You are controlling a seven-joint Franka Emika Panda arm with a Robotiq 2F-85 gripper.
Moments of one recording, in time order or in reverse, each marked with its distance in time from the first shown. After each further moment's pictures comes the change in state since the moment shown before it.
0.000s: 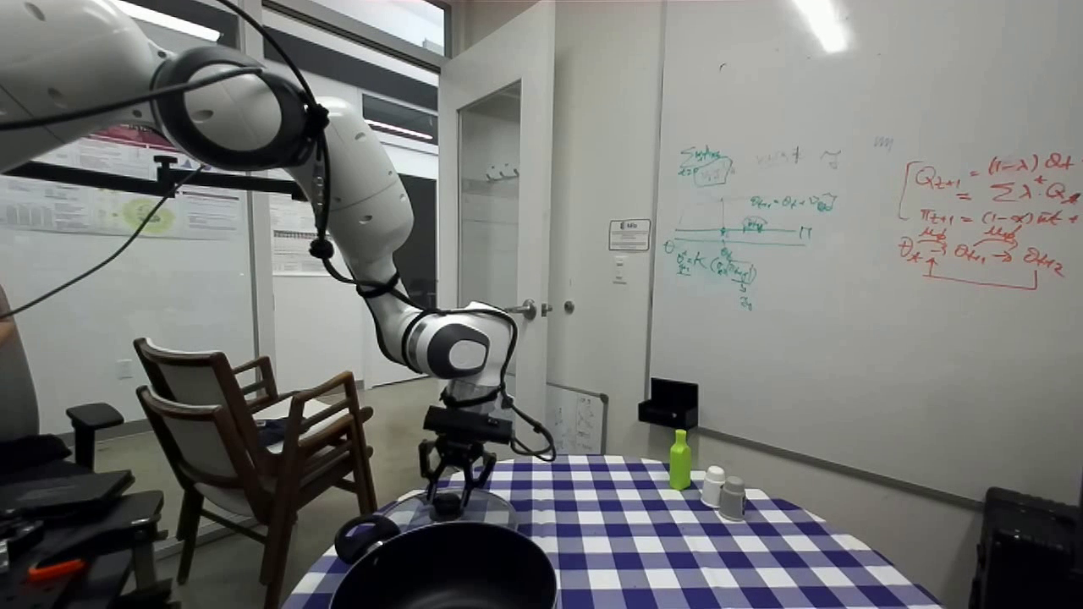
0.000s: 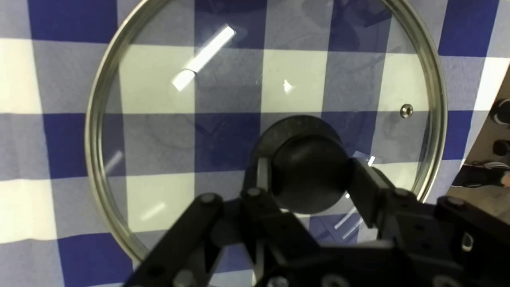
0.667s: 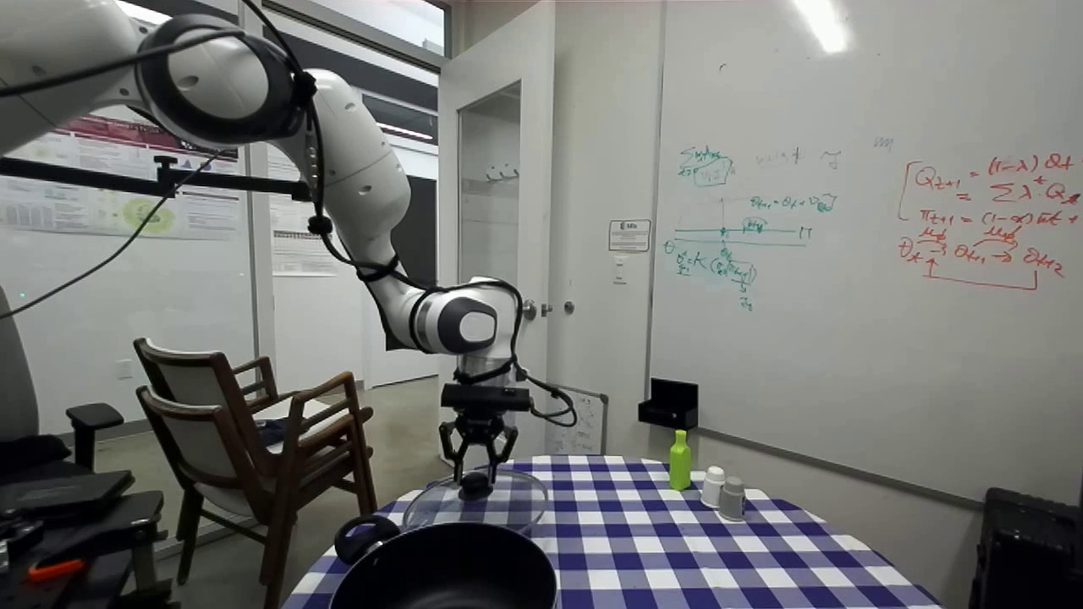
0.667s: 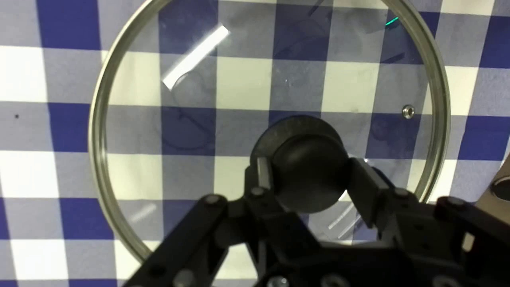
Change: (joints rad) arm 0.027 -0.081 -0.054 -0.009 -0.070 0.027 0.036
